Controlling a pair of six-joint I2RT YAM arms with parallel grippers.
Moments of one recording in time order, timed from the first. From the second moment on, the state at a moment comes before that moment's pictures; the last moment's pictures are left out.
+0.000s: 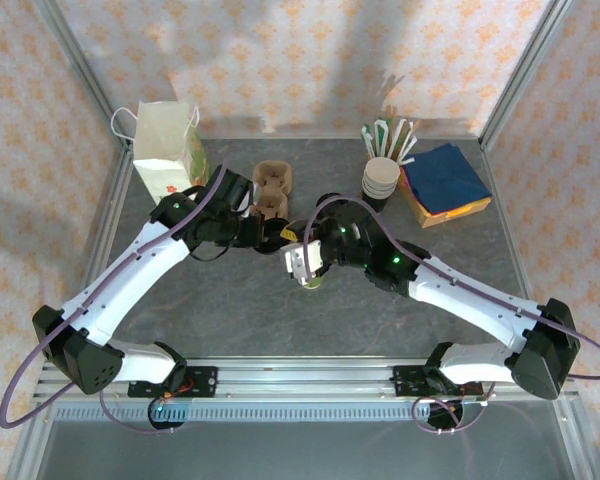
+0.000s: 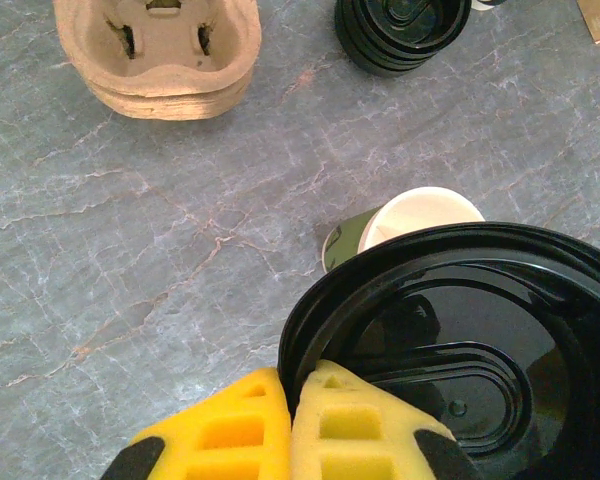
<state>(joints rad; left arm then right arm) -0.54 1.33 1.39 -1.07 0.07 -0.48 0.87 1.24 1.00 -0.16 -0.28 -1.16</state>
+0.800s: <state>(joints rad) -0.53 1.32 1.39 -1.06 0.08 -0.46 0.90 1.25 1.00 -0.17 -0.18 -1.19</state>
